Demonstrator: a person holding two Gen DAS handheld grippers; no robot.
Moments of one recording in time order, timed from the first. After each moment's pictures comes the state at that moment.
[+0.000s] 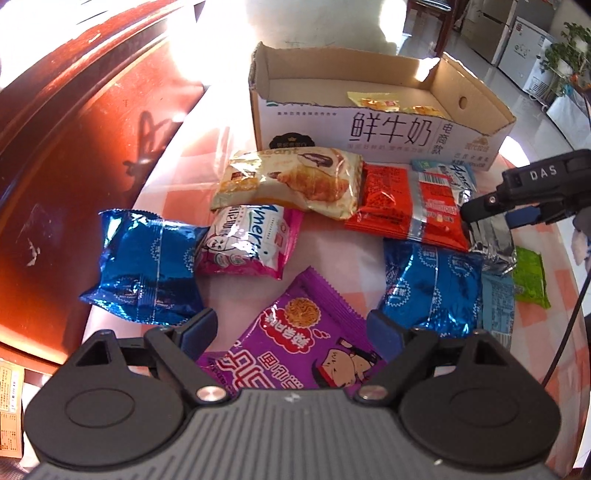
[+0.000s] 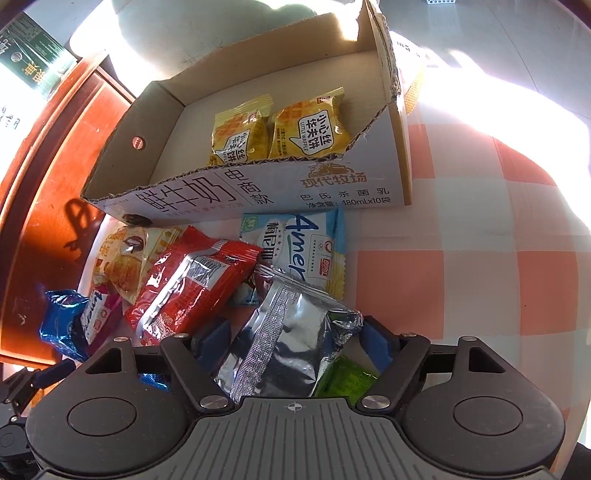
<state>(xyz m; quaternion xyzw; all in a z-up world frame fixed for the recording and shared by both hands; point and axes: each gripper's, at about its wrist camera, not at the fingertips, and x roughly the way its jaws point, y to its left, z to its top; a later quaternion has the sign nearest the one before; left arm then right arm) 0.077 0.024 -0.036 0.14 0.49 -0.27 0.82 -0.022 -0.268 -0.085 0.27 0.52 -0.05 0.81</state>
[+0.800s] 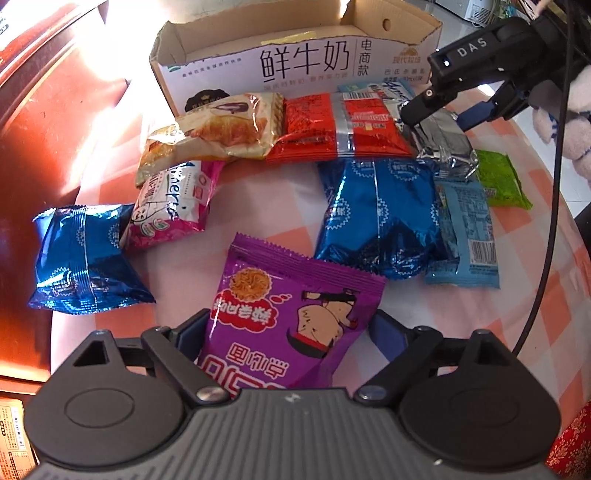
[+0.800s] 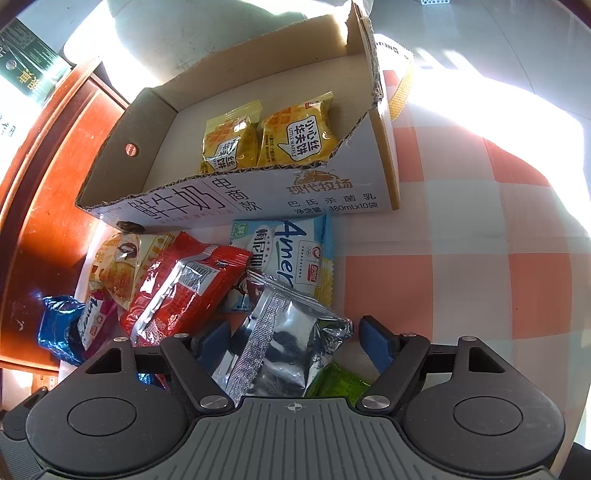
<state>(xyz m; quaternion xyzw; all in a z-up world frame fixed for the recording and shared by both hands) 0.043 -0.002 -0.063 0.23 0.50 -0.33 0.77 -0.022 -0.273 -0.085 0.27 0.52 -0.06 0.81</state>
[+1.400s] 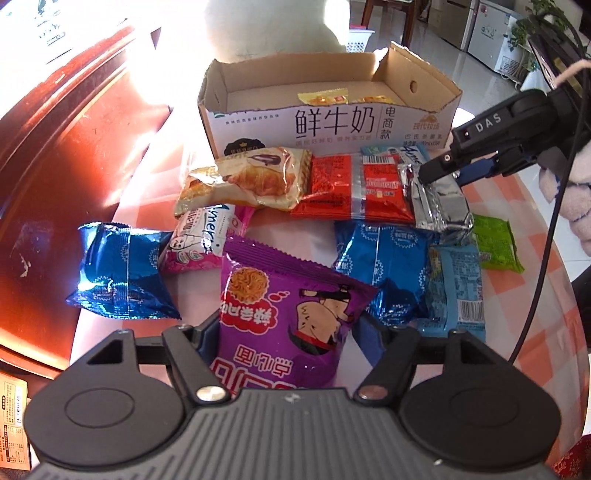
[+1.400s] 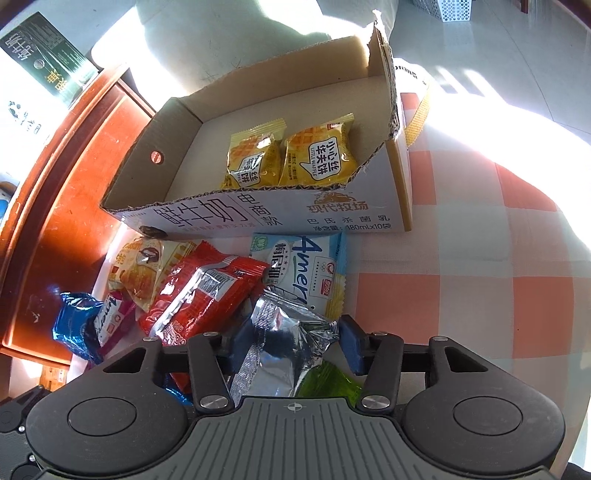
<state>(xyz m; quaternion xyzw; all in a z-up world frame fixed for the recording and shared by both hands) 0.032 0.003 -0.028 0.16 0.46 -0.29 0.82 -0.026 -0.279 -0.072 0.26 0.49 -0.03 0.83</state>
